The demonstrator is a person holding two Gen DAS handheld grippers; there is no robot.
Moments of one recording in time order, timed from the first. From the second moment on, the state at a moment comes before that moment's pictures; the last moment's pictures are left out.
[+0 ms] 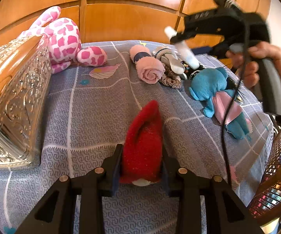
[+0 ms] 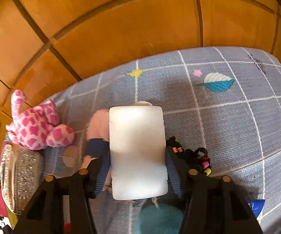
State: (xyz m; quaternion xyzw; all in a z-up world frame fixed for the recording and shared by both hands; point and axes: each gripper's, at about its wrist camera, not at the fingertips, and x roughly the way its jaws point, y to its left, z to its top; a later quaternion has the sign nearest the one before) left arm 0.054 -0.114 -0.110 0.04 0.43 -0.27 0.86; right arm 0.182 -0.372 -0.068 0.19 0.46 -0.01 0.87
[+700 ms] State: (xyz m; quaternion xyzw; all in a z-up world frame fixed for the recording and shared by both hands) left arm 0.004 -0.070 -0.071 0.07 0.40 -0.27 0.87; right arm 0.124 -0.246 -0.110 0.05 0.57 0.07 0.82
